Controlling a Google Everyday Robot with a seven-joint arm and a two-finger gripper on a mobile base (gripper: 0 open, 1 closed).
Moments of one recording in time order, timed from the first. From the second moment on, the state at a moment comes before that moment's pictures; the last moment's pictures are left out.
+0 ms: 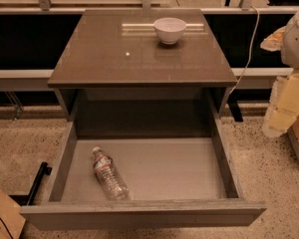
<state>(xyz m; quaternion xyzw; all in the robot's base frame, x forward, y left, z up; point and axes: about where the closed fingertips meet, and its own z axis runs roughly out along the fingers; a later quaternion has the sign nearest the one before) 0.438 -0.216 0.979 -0.60 0.78 -0.04 0.16</state>
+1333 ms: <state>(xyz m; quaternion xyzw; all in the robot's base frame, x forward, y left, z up) 0.482 -0.165 0.924 -0.53 0.83 0.01 0.19</state>
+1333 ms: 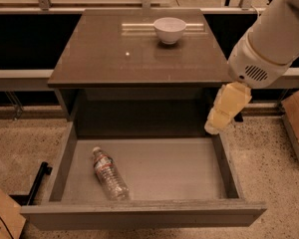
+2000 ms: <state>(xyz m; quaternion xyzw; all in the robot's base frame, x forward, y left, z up) 0.509 -0.128 0.889 -0.47 0.86 0.04 0.19</state>
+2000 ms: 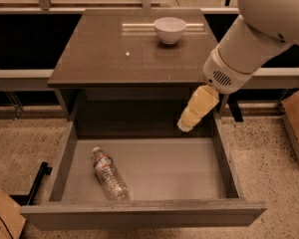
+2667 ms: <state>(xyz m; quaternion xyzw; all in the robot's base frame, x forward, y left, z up) 0.511 -0.090 0.848 -0.46 0.87 0.06 0.16</state>
